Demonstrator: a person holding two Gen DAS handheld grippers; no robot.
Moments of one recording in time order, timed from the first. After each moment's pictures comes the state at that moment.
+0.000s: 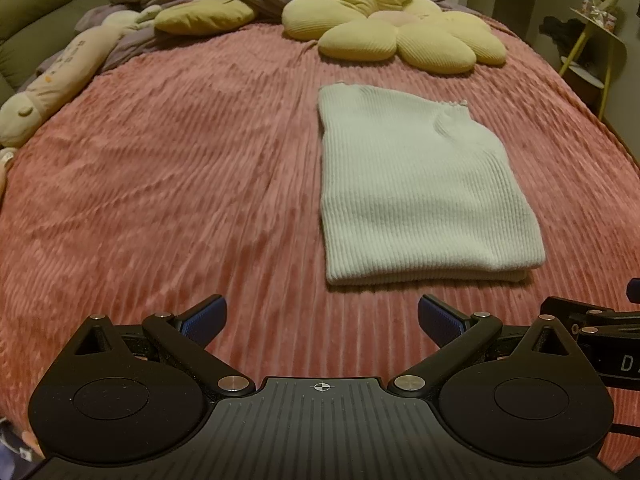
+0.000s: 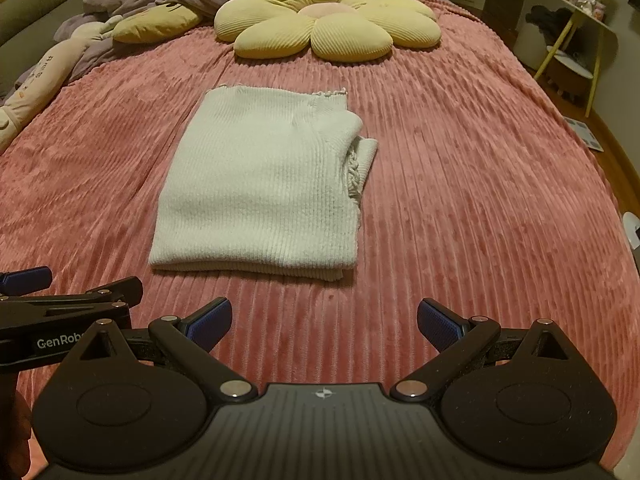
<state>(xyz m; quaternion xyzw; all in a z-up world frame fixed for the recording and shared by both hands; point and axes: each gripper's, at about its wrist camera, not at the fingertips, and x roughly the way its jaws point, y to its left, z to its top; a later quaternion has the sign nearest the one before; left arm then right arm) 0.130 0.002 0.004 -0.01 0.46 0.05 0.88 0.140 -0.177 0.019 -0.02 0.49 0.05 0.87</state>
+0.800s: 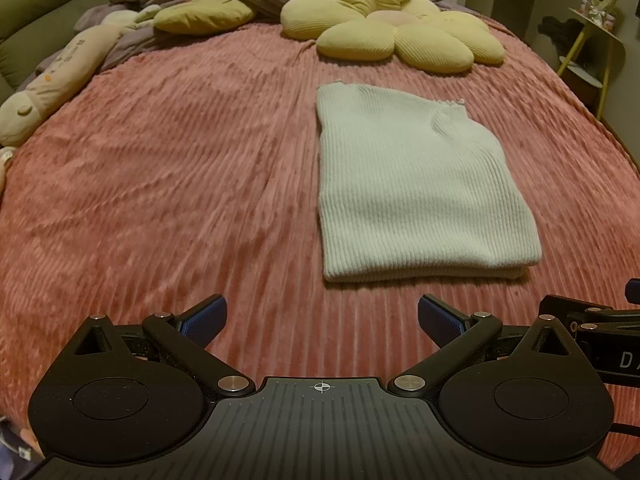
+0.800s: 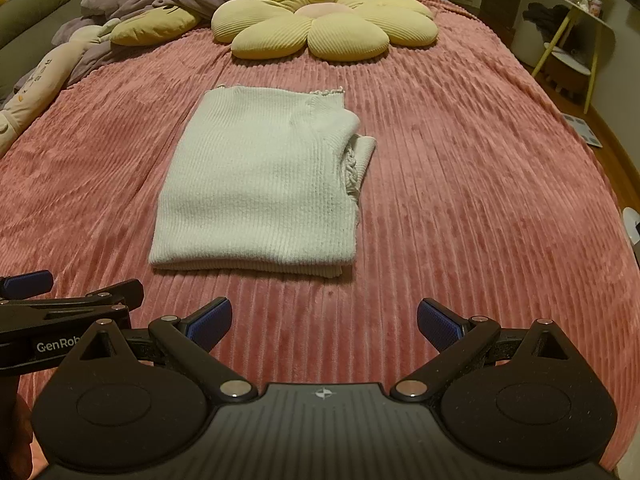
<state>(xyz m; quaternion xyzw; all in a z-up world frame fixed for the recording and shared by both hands) 0.127 0.000 0.005 -0.02 0.46 0.05 0.88 0.137 -0.179 0.019 -0.02 0.49 0.04 0.87</state>
